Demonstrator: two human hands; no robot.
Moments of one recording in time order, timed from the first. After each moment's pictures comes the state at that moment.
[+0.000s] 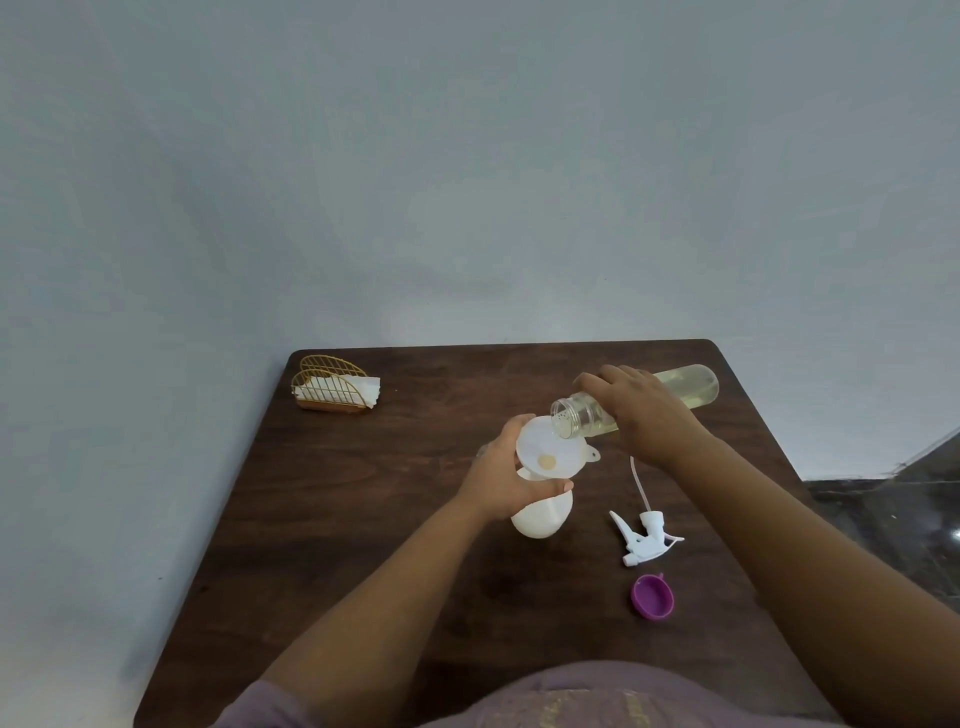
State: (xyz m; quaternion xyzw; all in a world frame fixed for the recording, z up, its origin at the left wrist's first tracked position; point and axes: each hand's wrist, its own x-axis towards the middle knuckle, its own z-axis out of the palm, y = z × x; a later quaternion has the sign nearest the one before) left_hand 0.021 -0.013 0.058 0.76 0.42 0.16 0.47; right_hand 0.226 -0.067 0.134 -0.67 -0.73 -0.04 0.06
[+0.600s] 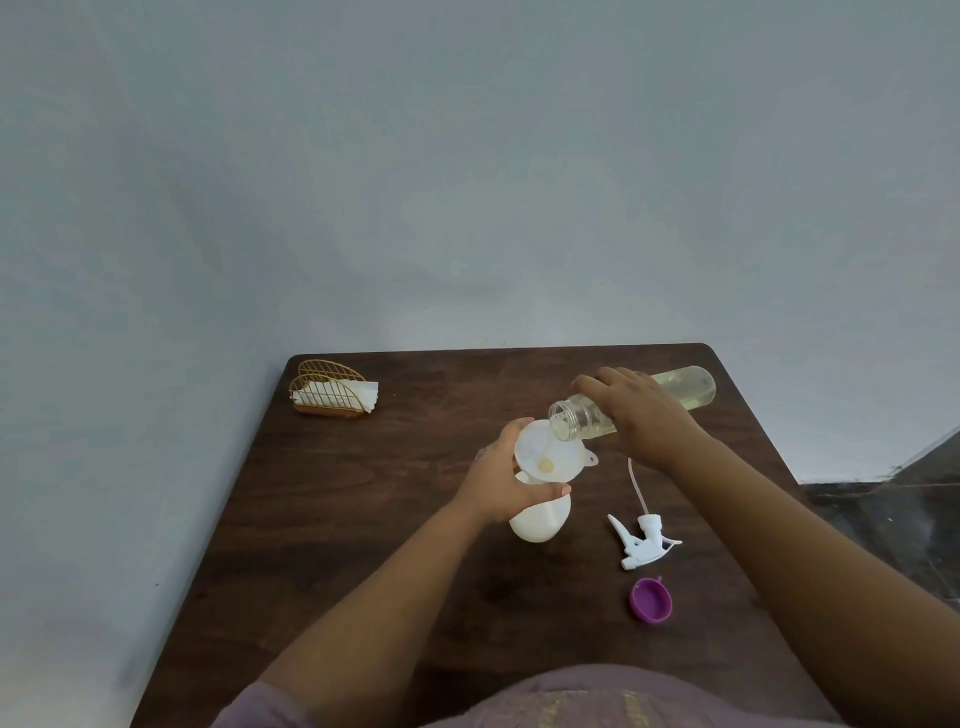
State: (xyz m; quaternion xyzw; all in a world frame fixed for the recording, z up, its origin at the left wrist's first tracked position) left_hand 0.021 -0.013 0.060 0.76 0.41 0.16 0.48; right_hand 0.224 -0.068 0.139 -0.67 -0.74 -0.04 0.07
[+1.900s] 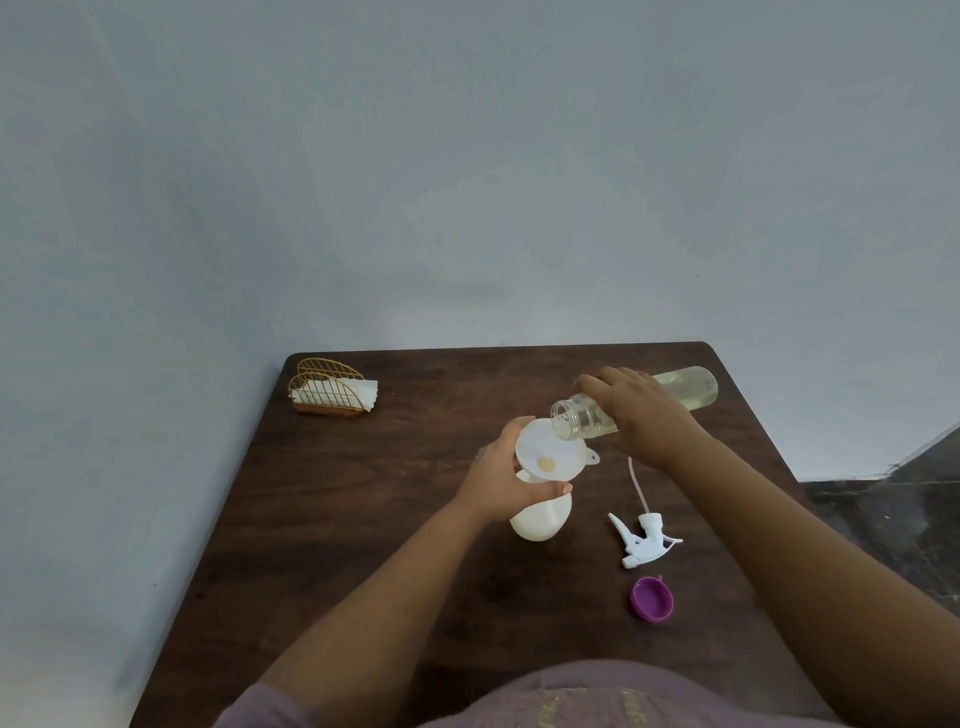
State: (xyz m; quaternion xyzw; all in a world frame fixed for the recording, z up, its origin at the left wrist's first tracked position) left_hand 0.021 -0.010 0.057 0.76 0.41 0.17 0.47; right_hand 0.226 -0.066 0.132 -0.68 -0.73 -0.04 0.06
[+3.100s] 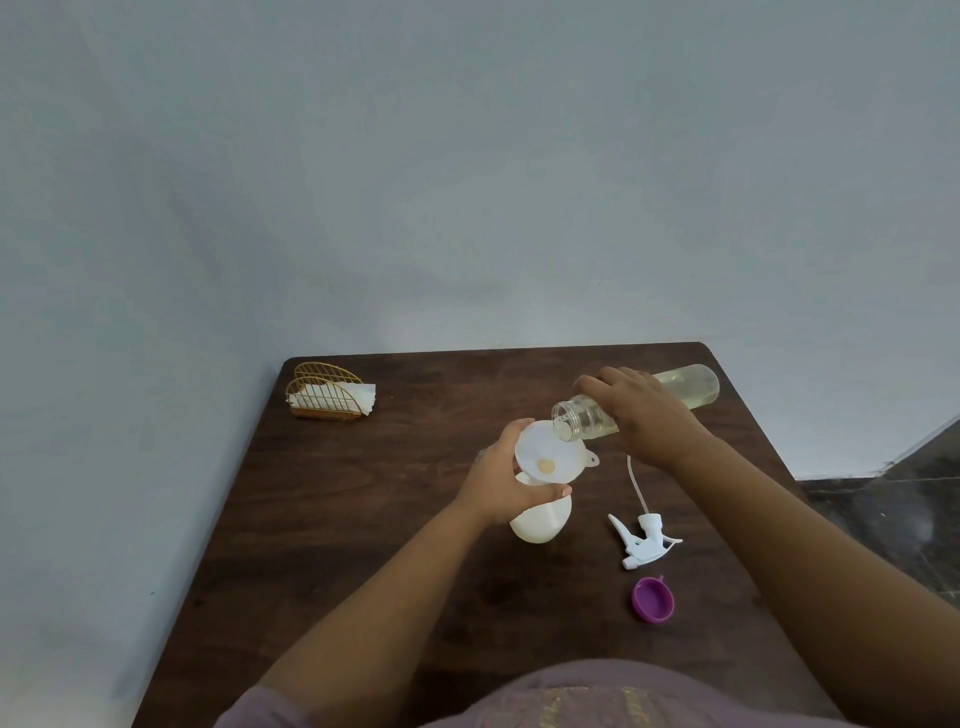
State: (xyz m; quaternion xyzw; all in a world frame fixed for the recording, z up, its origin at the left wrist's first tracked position) left_hand 0.020 -0.011 0.059 0.77 0.41 0.17 0.47; right_hand 0.225 -0.068 0.139 -0.68 -0.73 -0.05 0.05
